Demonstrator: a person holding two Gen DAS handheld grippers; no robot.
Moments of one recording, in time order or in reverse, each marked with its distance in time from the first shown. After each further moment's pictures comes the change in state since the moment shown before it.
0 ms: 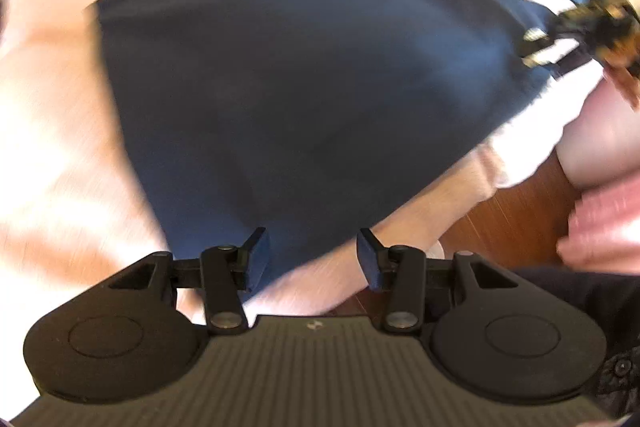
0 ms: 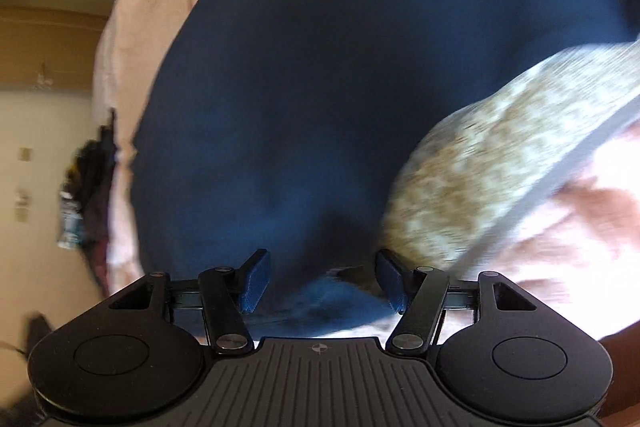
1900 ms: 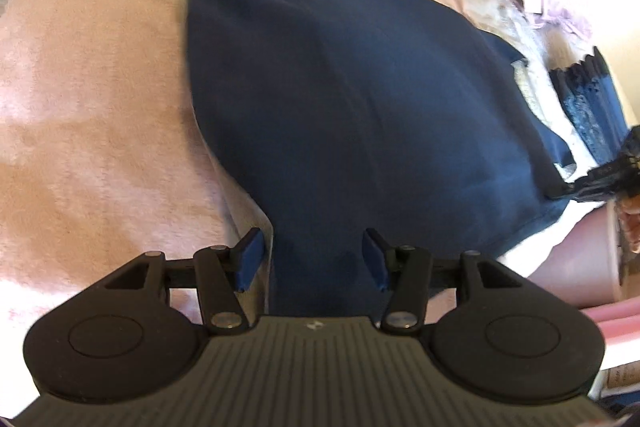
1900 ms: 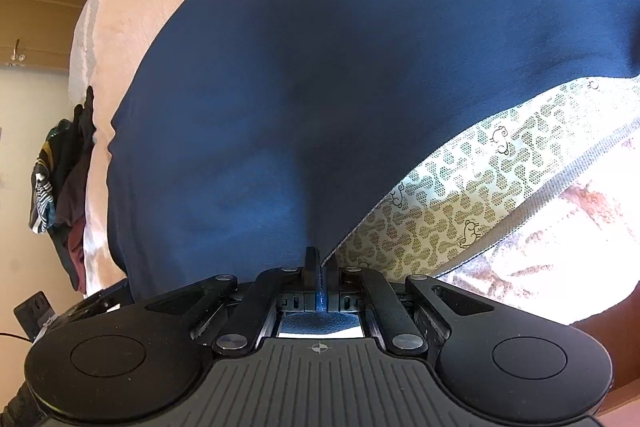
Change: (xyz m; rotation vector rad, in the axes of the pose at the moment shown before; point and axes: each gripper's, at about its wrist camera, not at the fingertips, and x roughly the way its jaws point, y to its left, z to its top) left arm 0.023 0.087 0.001 -0.346 -0.123 -0.142; right arm -0.002 0.040 -0.002 -0.053 0.019 -0.174
